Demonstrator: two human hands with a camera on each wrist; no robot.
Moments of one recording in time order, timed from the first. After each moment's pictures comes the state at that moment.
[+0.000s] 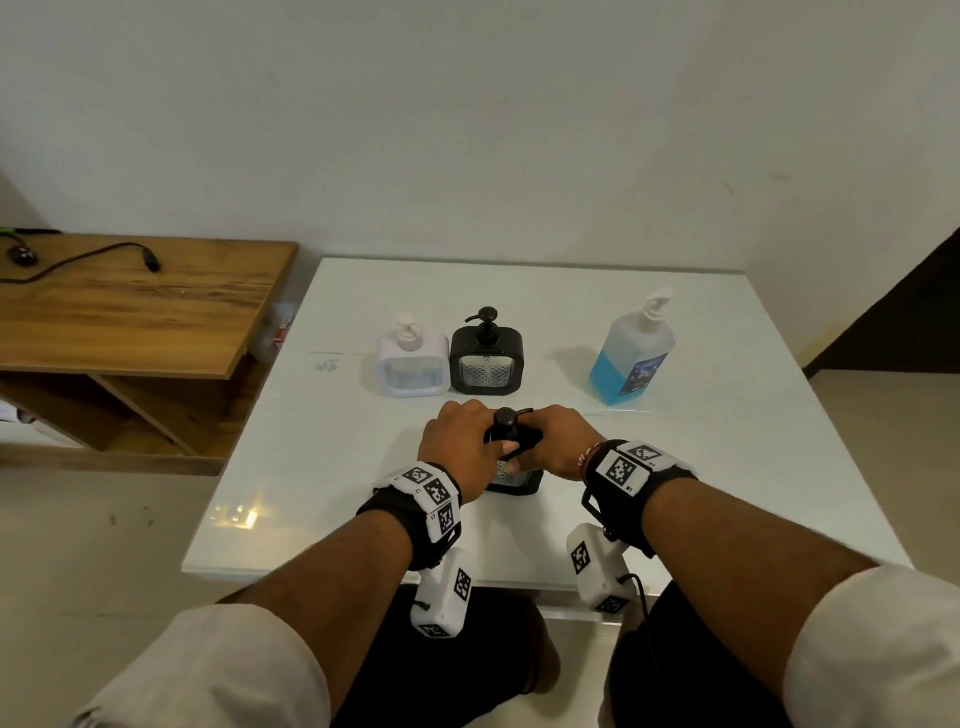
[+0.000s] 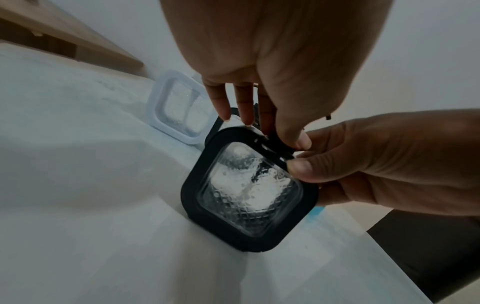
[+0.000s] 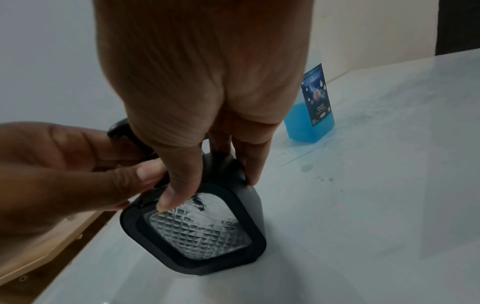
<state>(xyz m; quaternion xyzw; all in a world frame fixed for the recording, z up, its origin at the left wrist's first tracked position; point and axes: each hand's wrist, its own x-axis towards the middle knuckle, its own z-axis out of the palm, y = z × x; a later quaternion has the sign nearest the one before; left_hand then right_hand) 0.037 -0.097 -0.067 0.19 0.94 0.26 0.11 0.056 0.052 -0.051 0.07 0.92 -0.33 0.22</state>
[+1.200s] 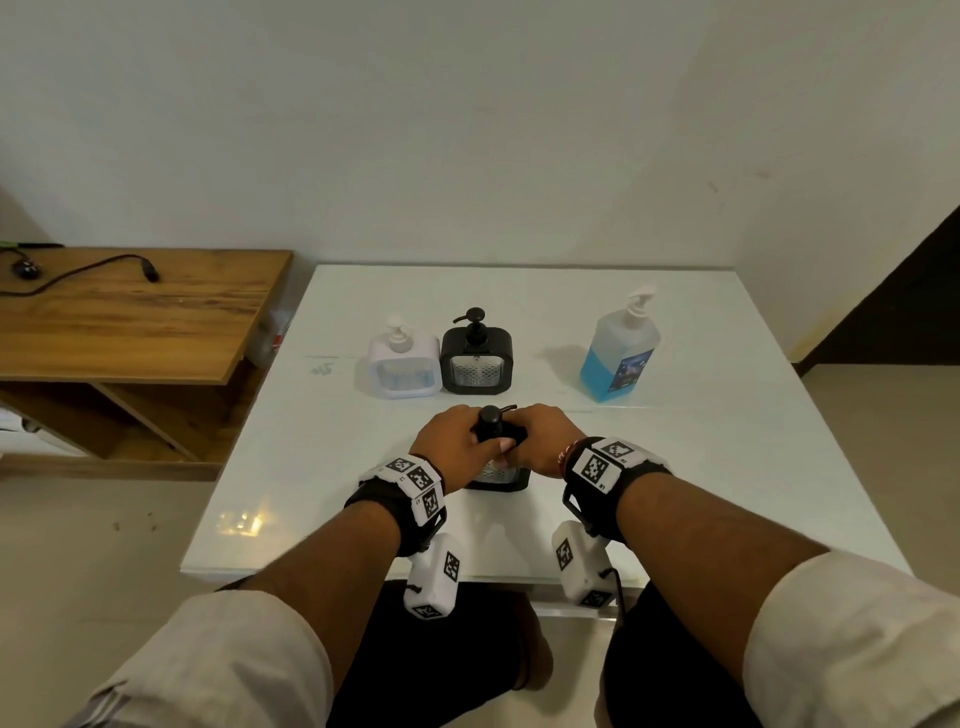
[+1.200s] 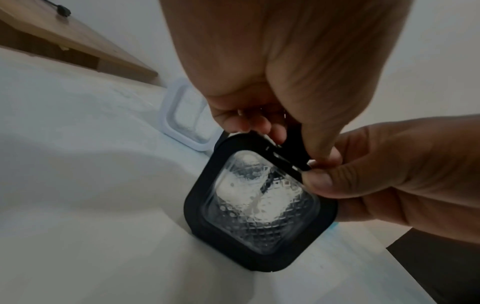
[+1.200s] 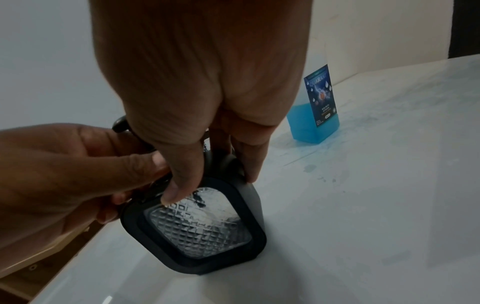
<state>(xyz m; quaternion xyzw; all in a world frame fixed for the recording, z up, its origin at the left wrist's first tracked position) 0.033 -0.098 -0.071 0.16 0.92 0.33 0.16 0.058 0.051 -0.055 0.06 0.92 -0.32 0.20</state>
